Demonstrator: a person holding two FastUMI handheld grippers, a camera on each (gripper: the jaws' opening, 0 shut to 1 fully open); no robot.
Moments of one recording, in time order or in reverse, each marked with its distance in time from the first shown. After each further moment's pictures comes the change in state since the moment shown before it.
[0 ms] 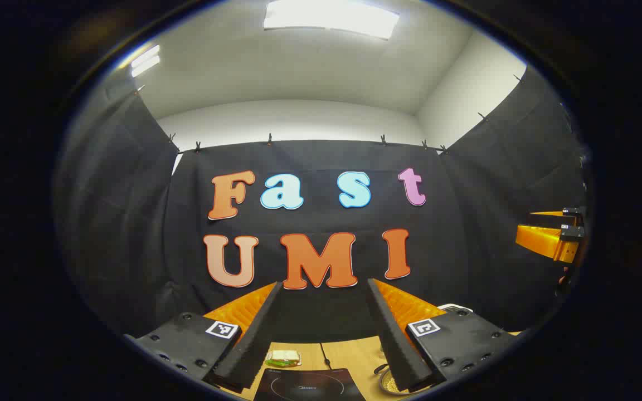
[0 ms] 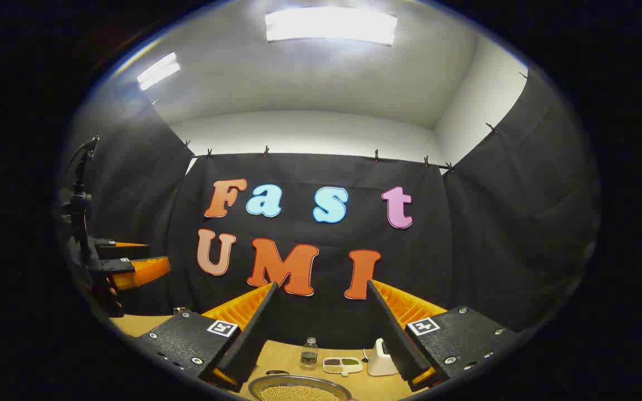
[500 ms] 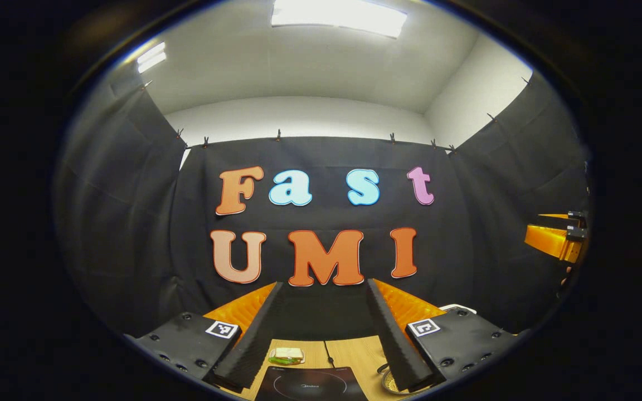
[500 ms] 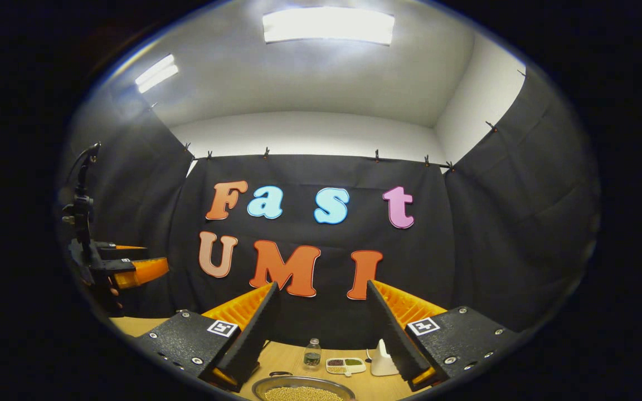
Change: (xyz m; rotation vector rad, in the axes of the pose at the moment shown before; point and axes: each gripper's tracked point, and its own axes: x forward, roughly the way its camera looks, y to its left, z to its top) left arm 0.001 0.019 -0.002 -0.019 0.015 0.034; right arm 0.001 0.000 0.002 0.011 -0.004 0.005
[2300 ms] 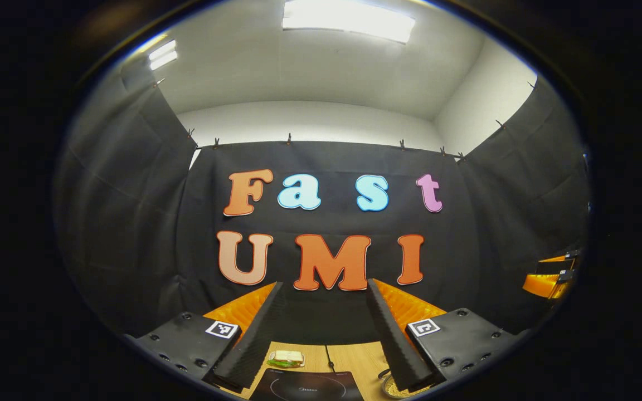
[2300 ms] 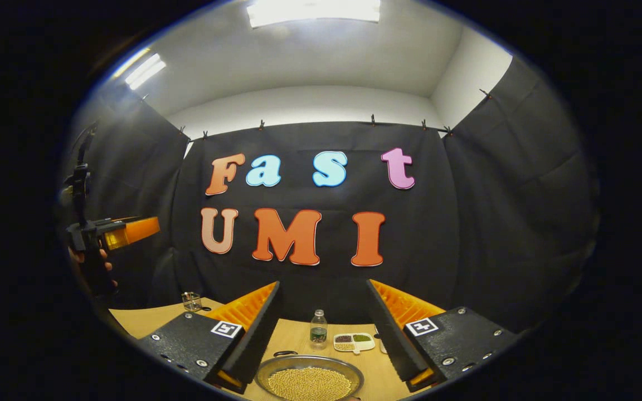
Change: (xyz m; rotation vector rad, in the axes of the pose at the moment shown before) left arm 0.004 0.011 -0.009 -0.021 -0.036 0.039; right arm -0.008 -0.006 -0.101 0.068 0.188 0.020
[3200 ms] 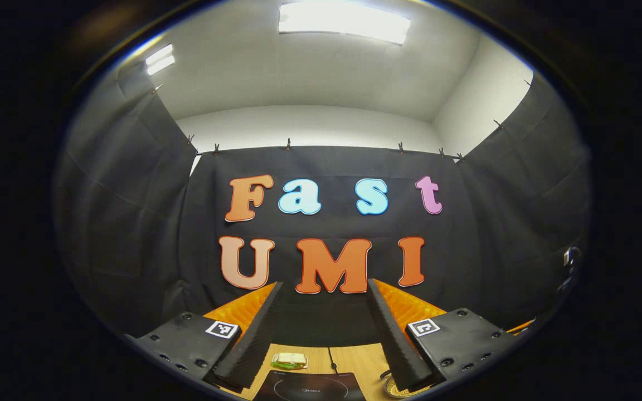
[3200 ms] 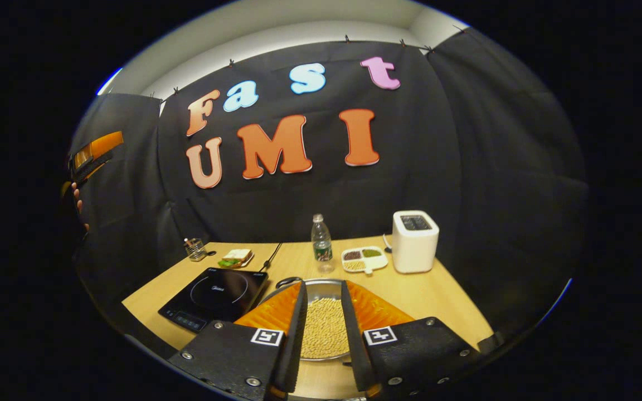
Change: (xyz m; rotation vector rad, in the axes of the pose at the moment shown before) left arm -0.009 -0.002 0.014 0.020 -0.032 0.008; right arm -0.027 0.003 -0.200 0.197 0.490 0.024
